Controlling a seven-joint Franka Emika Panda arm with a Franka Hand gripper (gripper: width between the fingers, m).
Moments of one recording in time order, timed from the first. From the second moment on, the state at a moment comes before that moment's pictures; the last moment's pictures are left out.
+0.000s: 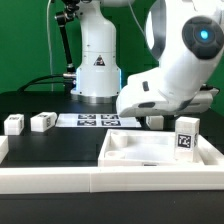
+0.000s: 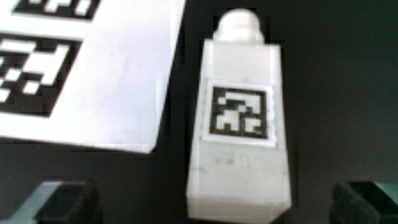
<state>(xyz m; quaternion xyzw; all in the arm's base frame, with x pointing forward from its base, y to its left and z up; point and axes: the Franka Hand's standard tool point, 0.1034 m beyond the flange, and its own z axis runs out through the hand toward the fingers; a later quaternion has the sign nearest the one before) 0.379 0.109 0.016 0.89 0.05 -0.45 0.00</state>
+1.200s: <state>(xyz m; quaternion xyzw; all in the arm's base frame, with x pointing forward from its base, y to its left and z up) 0.372 0.106 0.001 0.88 0.05 -0.46 0.00</state>
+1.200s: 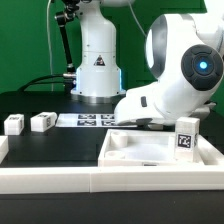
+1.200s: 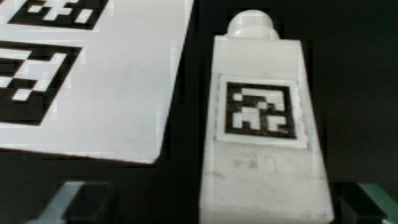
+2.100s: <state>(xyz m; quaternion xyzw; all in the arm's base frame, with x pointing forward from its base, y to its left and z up) 0.381 0.096 0.014 0.89 0.04 -0.46 -0.01</state>
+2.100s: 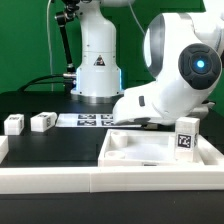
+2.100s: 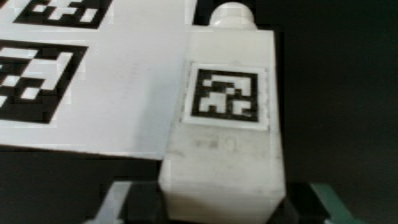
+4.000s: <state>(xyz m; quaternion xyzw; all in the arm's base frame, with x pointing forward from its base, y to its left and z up) 0.464 0.038 0.097 1.00 0.03 -0.04 -0.03</state>
